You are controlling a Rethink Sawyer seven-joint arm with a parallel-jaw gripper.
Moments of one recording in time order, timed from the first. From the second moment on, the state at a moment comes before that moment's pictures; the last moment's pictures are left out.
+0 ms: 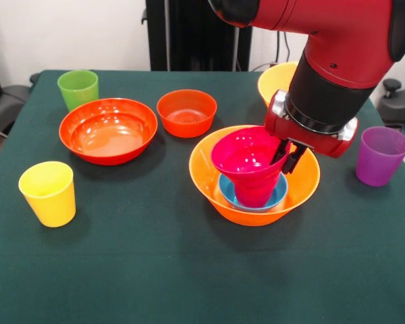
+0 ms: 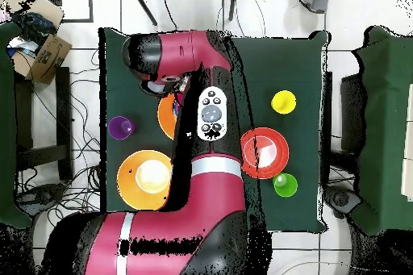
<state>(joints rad) -0.05 -0.32 0.03 0.91 -0.20 1.16 2.16</state>
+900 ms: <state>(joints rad) -0.05 -0.32 0.05 0.91 -0.20 1.16 2.16</state>
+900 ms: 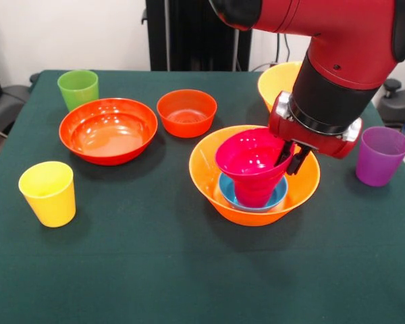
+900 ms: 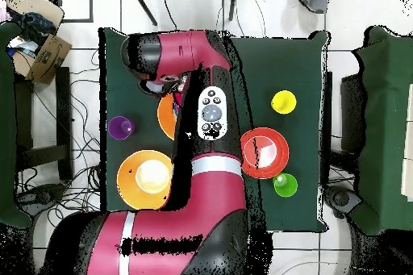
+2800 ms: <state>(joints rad) -0.05 -0.30 0.07 0.88 -0.21 1.24 2.16</state>
